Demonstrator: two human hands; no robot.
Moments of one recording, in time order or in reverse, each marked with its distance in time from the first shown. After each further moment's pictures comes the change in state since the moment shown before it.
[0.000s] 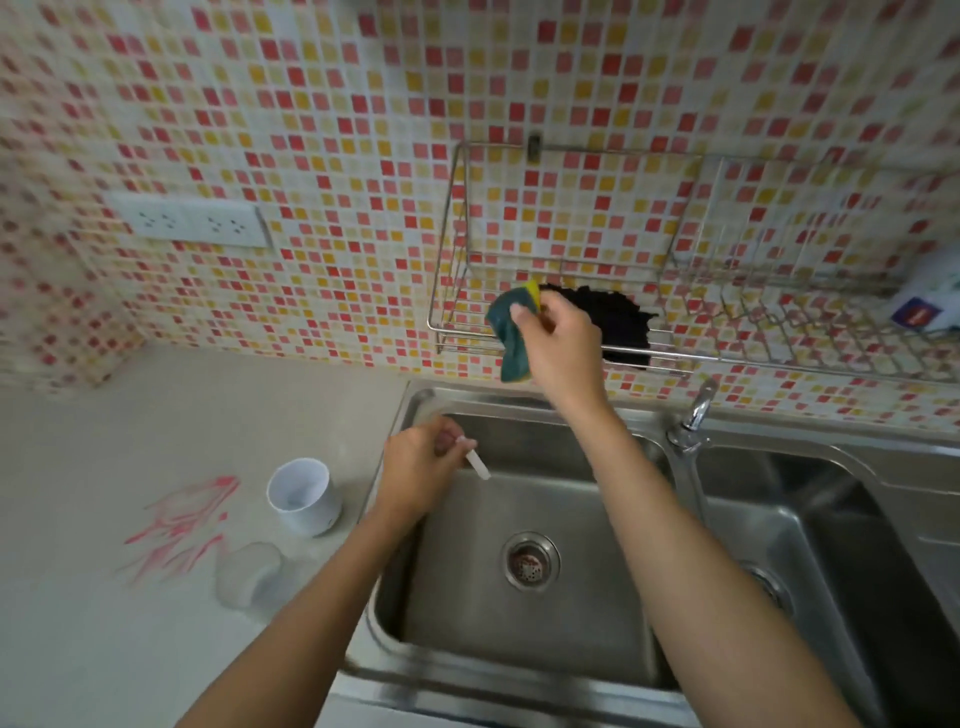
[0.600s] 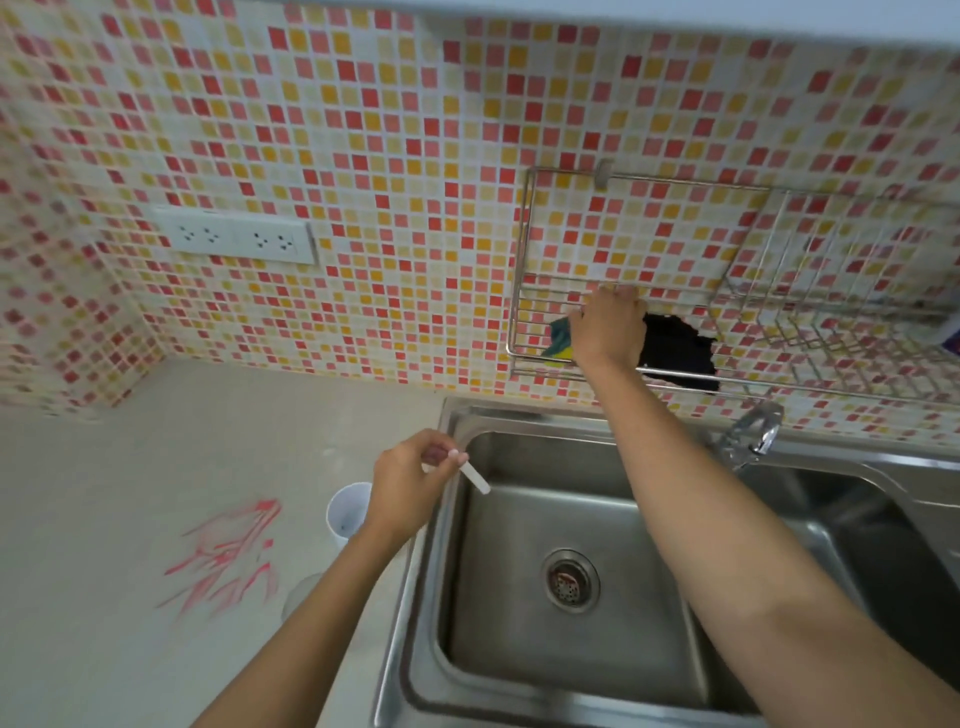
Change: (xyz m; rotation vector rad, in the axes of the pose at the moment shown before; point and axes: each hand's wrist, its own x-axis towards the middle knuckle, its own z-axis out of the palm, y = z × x) left_hand 0.019 -0.069 -0.081 -0.144 -0.007 -0.018; right_hand 0.092 0.013 0.069 -0.878 0.186 0.199
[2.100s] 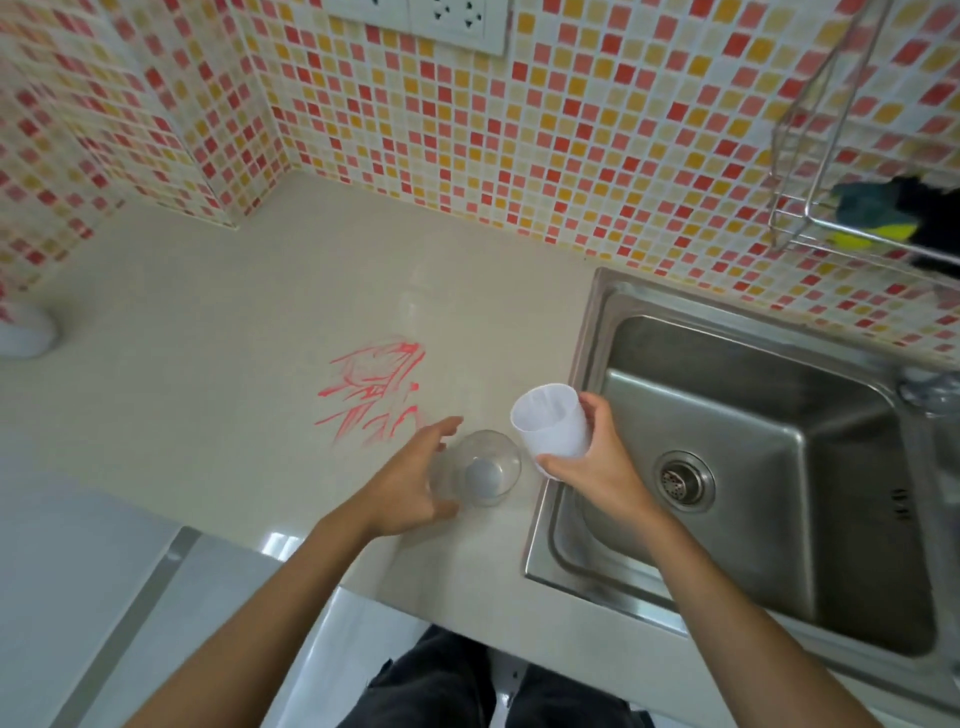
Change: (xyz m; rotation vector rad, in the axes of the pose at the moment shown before) left_hand -0.119 -0.204 -0.107 -0.056 -0.504 -0.255; right_hand -0.300 -0.039 0.140 0.723 -0.811 -0.013
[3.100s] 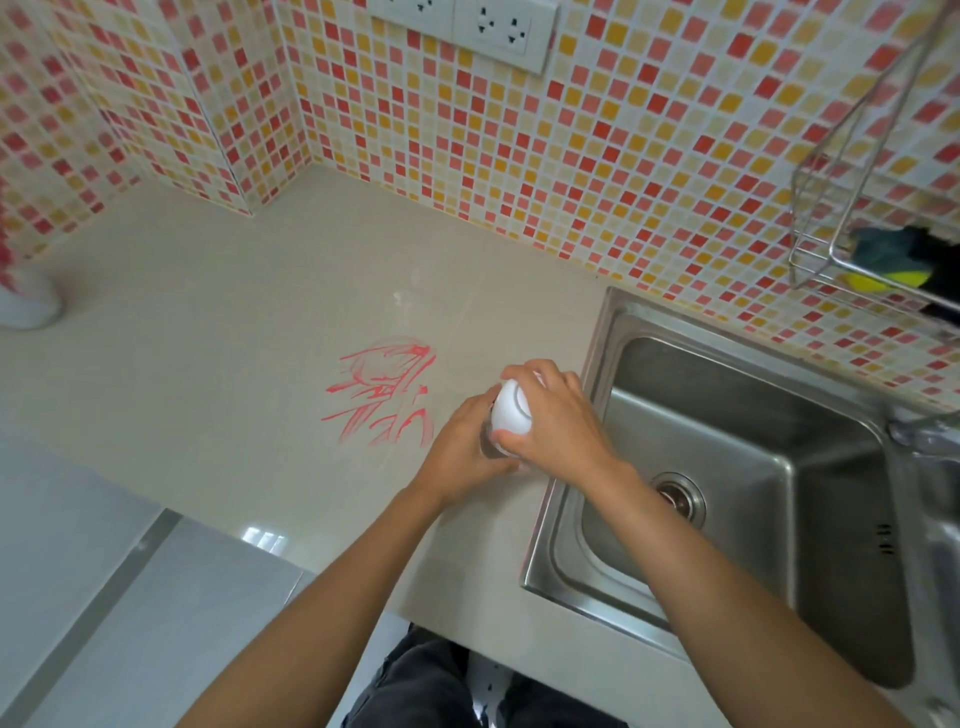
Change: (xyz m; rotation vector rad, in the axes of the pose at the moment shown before) left_hand 0.057 0.021 0.028 -0.161 0.303 0.138; right_hand 0.023 -0.085 0.032 -0.786 -0.105 -0.360
